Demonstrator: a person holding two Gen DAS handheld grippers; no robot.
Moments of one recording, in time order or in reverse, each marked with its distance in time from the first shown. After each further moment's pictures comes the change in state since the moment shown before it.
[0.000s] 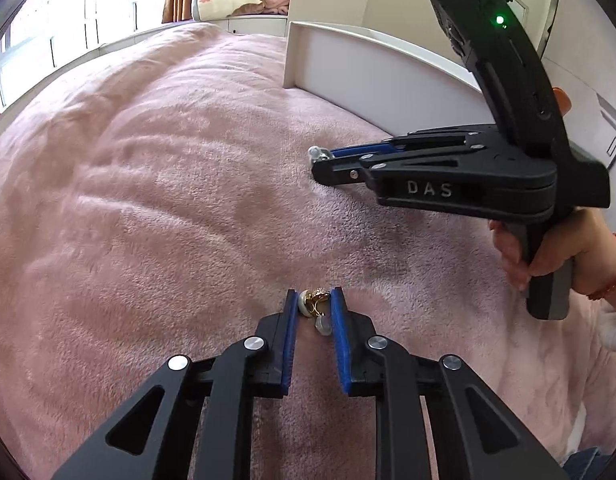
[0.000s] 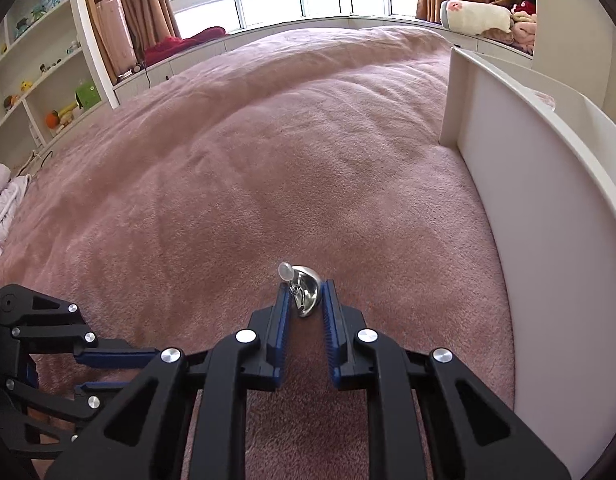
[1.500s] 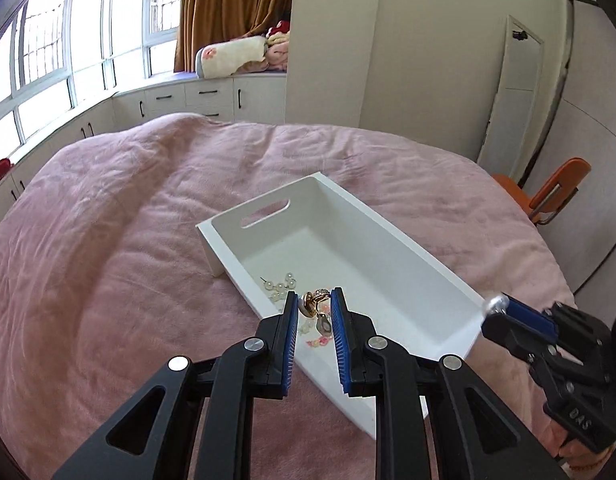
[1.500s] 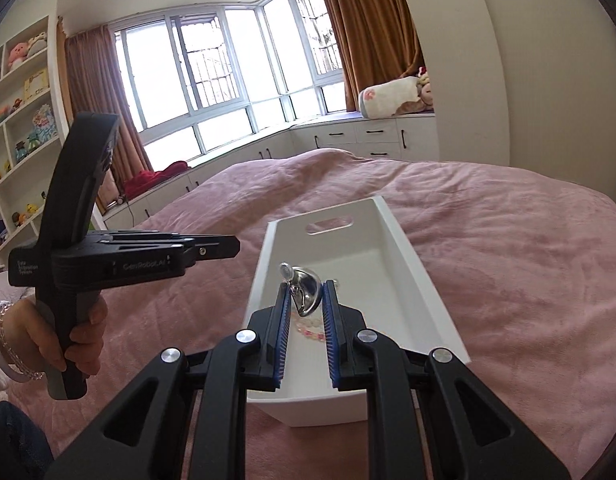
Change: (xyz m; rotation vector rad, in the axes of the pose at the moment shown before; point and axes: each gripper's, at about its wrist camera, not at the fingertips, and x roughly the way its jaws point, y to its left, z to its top) left arm -0.017 -0.138 0.229 -0.050 -0.122 0.107; right arm -0.225 -0.149 -0.030 0.212 -0.384 -0.062
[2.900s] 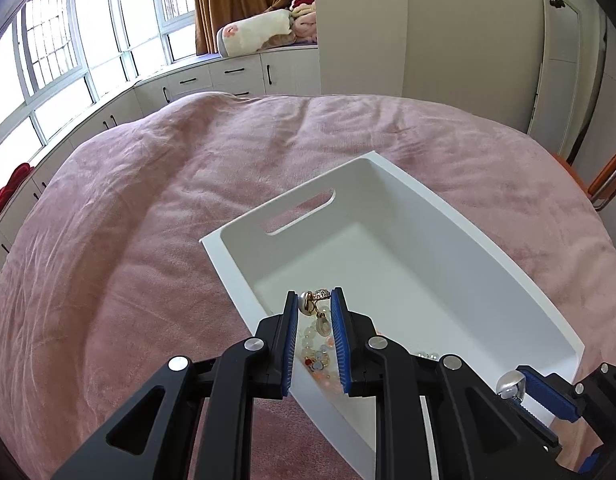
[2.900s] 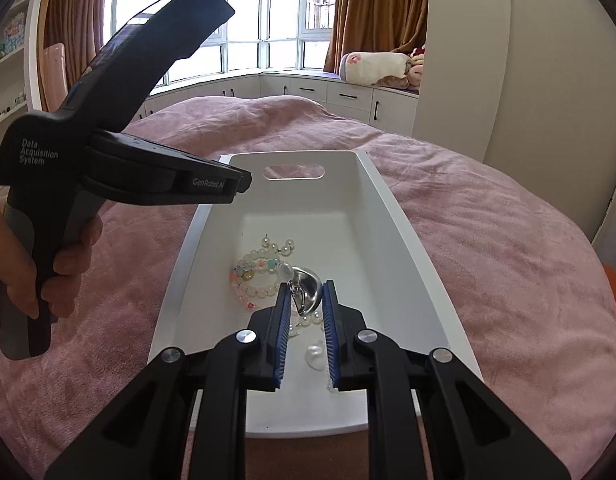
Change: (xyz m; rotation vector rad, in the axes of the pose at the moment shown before) left arm 0.088 0.014 0.028 0.029 0.083 0.152; right arm 0.086 0.024 -0.012 -0.196 0.152 -0.234
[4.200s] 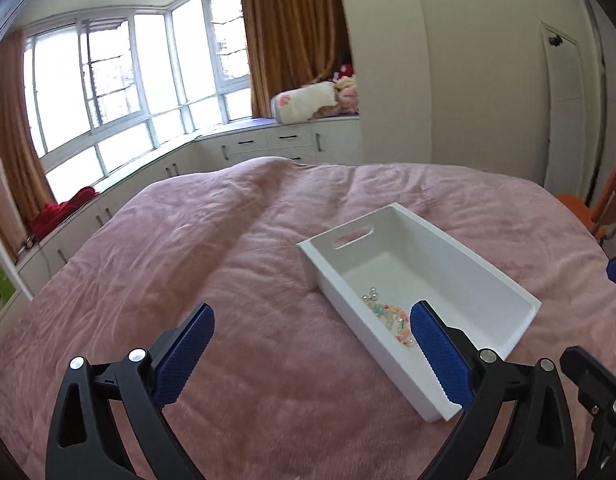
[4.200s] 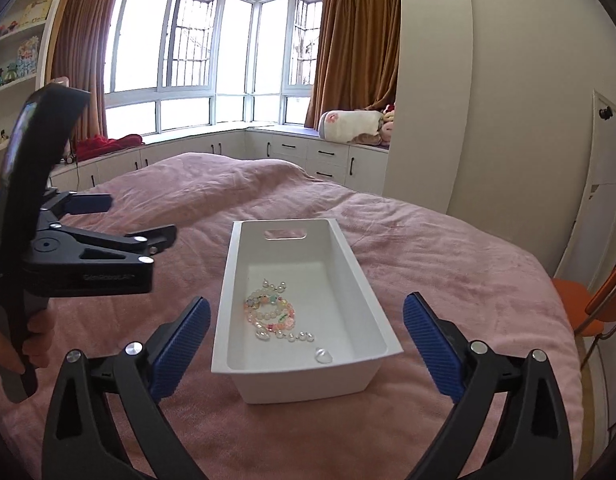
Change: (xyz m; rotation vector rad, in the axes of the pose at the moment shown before) left arm -0.159 0.011 -0.088 -0.068 -0.264 0.177; right arm -0.138 0.010 -0.012 0.012 -0.198 -0.076
